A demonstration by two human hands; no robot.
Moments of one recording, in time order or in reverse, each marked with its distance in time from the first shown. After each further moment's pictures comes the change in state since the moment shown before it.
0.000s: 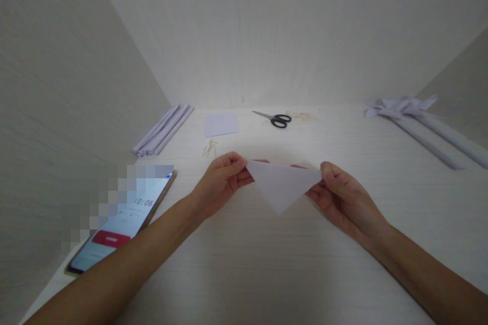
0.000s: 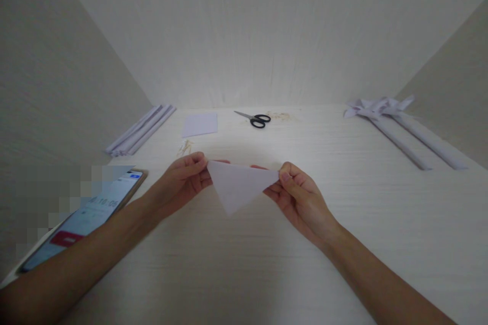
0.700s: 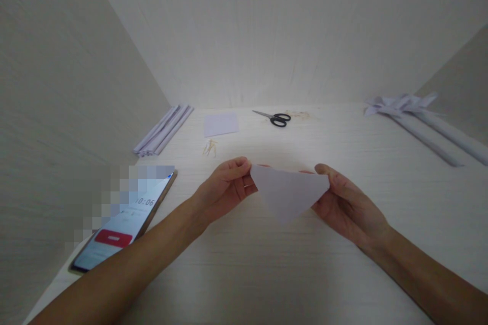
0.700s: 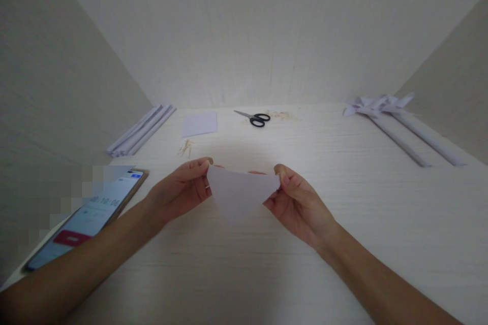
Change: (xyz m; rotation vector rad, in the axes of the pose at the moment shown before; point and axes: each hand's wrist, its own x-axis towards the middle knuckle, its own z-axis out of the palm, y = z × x) left_hand -0.005 0.002 0.009 -0.184 -0.056 -0.151; right_hand -0.006 -0.006 0.010 0.003 0.021 0.070
